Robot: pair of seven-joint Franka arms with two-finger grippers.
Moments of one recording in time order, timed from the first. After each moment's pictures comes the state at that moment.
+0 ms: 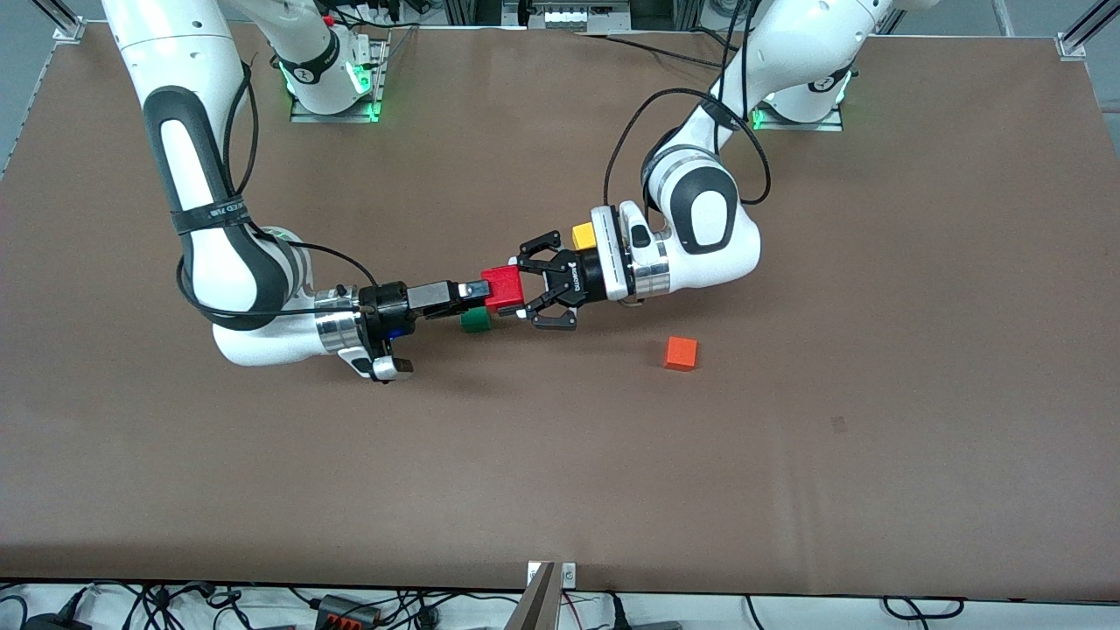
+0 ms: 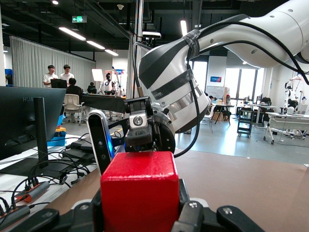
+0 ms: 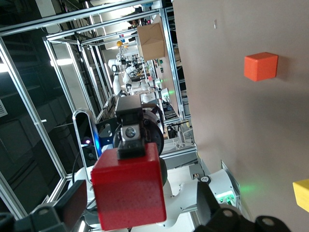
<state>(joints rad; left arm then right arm) -0.46 0.57 -0.17 -1.66 -2.07 2.26 2.36 0.28 0.63 -0.01 -1.58 1.55 1.63 -0.42</state>
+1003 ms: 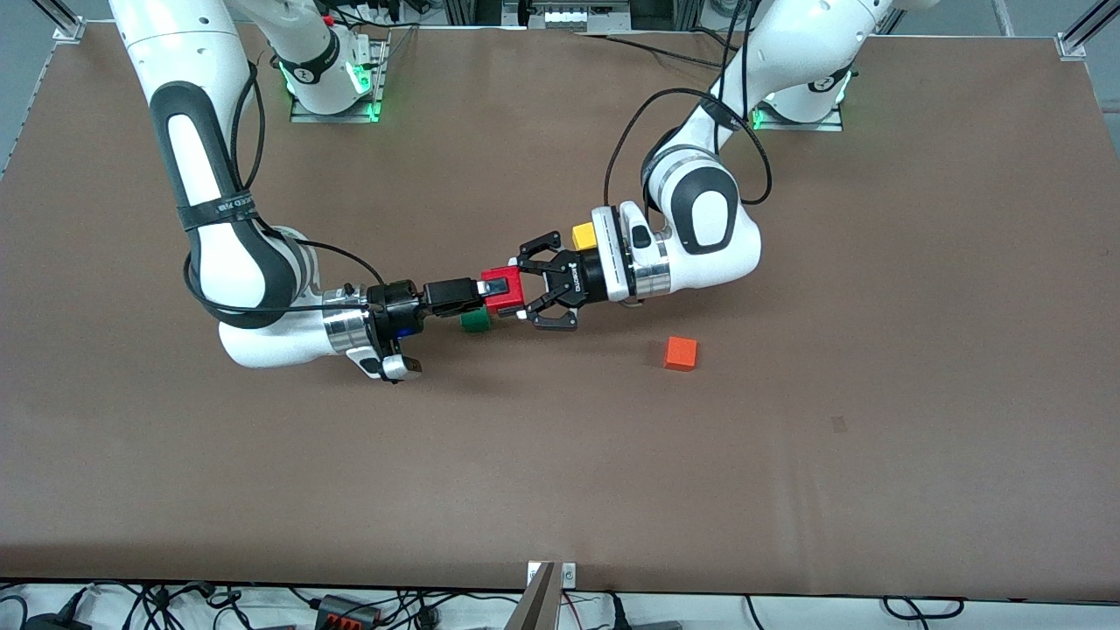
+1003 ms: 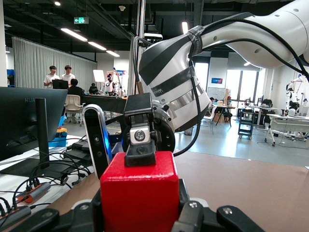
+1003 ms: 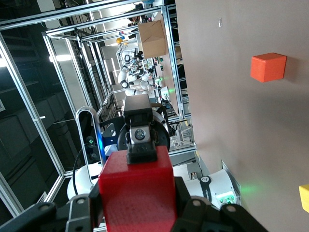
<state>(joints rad) -0.46 0.57 -0.17 -1.65 -2.08 2.26 2.36 0.29 0.64 -0.01 -1.55 1.55 1.63 -0.41</state>
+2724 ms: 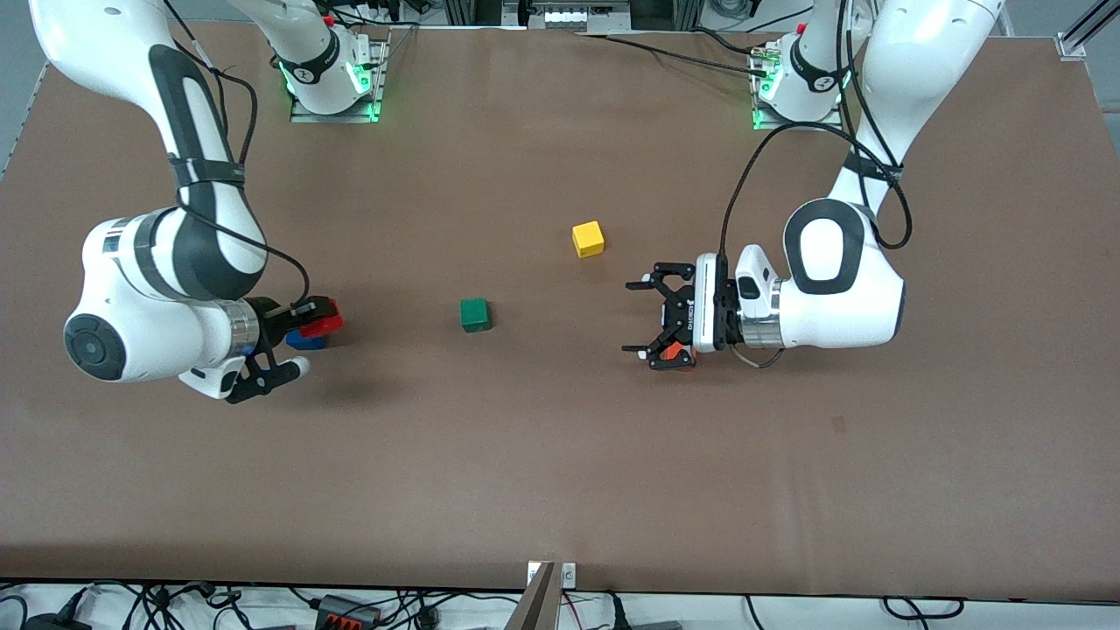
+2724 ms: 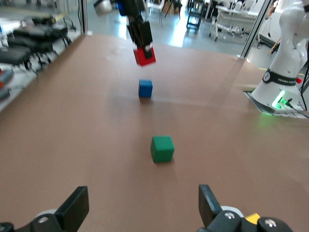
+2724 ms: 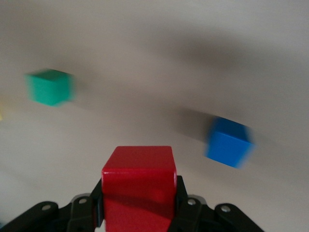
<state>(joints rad) -0.19 0.53 -0.16 -1.63 -1.08 2.04 1.78 0.16 0.58 -0.03 -1.41 0.13 1.62 -0.25</state>
